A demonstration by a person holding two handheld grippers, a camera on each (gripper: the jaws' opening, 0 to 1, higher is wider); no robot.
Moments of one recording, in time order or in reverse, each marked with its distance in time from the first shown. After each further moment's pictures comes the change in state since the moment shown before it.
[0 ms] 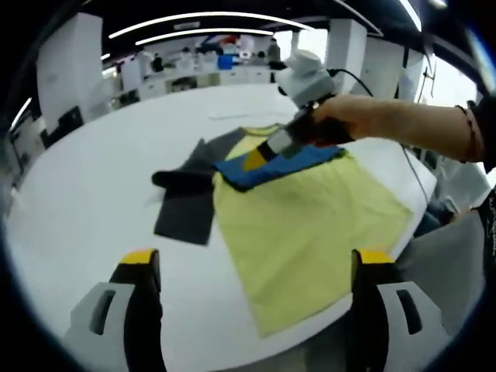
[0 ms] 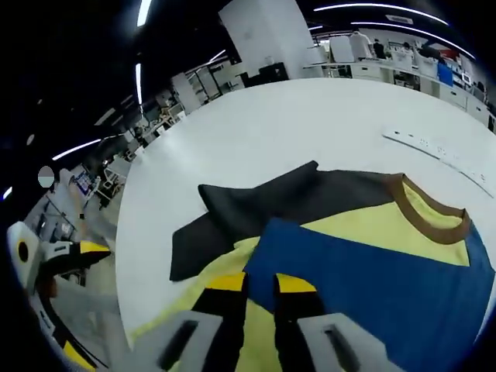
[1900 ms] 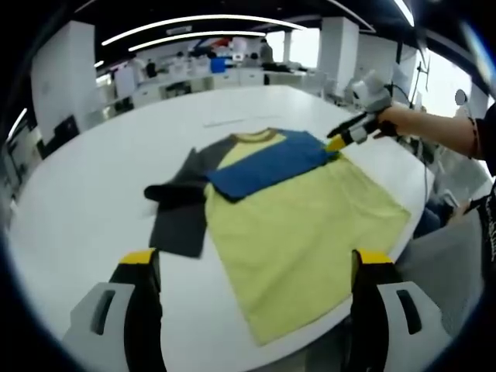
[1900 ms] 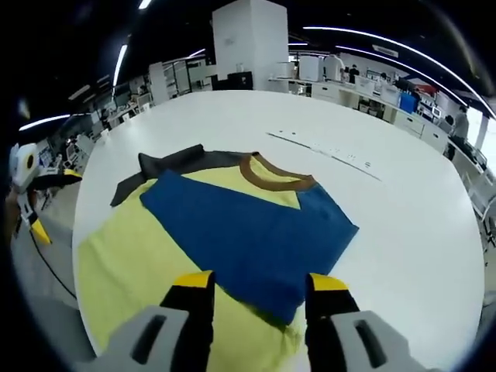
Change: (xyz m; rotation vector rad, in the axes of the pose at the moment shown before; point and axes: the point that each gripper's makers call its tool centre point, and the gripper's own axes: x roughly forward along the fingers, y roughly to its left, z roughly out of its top) left arm 0.005 -0.012 0.014 0.041 -0.008 -0.011; right arm -0.154 -0.155 -0.073 -0.105 -0.038 -0.290
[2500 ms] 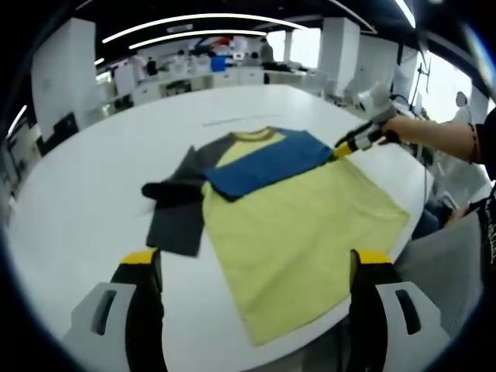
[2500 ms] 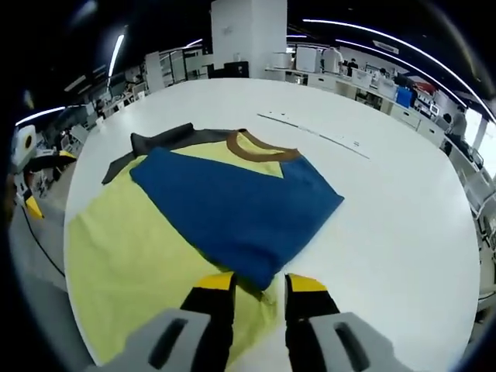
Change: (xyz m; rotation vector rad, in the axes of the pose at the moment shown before) left arm 0.002 -0.002 -0.002 -0.012 0.002 -0.006; right arm -0.002 -0.019 -0.035 -0.012 0.066 -0.037
